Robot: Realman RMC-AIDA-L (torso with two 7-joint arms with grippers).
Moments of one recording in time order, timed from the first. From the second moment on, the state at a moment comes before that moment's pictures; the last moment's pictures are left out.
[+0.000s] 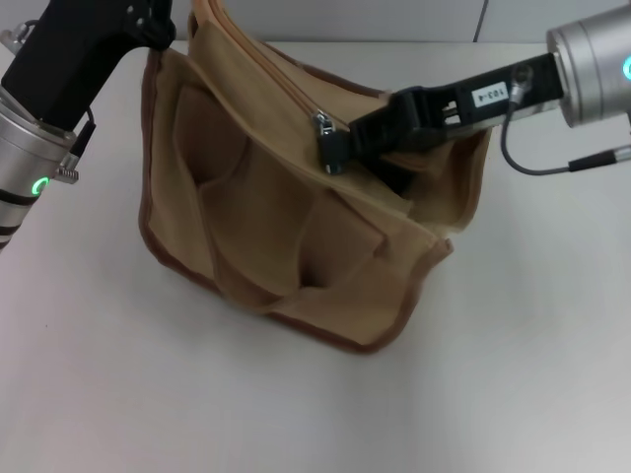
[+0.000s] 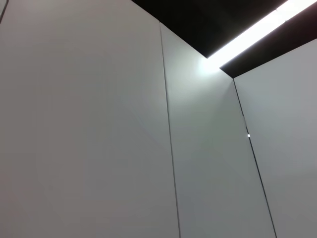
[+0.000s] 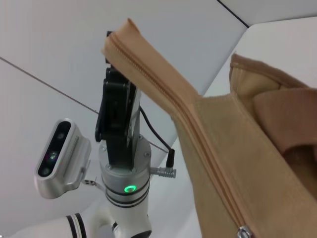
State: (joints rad) left arm -0.62 -2.08 0.58 0.09 1.18 1.80 -0.53; right arm 0.81 2.05 -0.99 -0.85 -1.90 -1.70 2.50
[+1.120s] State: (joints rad) left arm -0.63 -2.08 0.53 0.08 1.16 1.71 -0.52; right arm 0.69 1.98 -0.86 -0.81 -1.90 -1.89 2.28
